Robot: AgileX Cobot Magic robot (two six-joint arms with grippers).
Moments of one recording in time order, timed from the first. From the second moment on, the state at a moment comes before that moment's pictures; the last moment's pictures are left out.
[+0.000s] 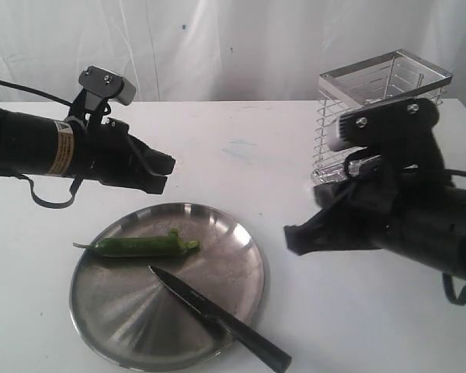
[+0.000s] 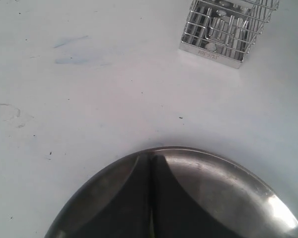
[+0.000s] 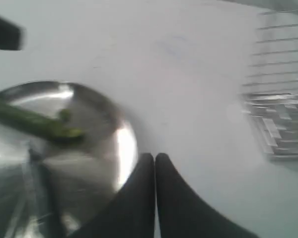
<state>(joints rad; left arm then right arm) -0.24 1.61 -0.92 1.61 -0.47 -1.44 0.71 1.16 -0.56 1.75 -0.21 -1.64</state>
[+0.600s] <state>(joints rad) -0.24 1.61 -0.92 1.61 -0.53 -1.44 0.56 1.24 -0.63 0.47 0.91 -0.50</state>
